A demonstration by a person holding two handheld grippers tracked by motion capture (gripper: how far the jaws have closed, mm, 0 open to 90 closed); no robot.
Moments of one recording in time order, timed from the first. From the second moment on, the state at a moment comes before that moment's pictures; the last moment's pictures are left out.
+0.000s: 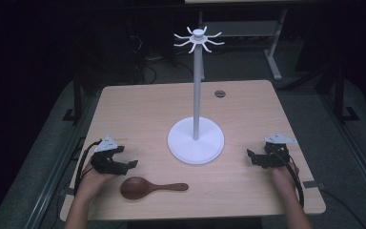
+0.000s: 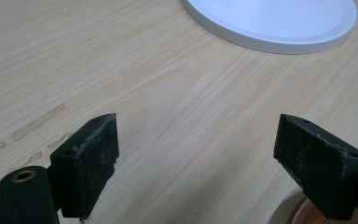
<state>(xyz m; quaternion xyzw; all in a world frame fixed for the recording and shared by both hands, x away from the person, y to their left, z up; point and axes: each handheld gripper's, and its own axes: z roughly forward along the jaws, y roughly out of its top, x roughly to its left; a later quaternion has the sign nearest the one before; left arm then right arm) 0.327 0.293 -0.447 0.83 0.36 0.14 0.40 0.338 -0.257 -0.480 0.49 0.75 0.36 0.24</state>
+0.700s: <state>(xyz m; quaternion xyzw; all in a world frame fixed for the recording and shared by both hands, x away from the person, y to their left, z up) 0.322 0.264 -0.442 0.85 0.32 0.12 0.41 0.338 -0.257 -0.480 0.49 0.75 0.36 0.24</state>
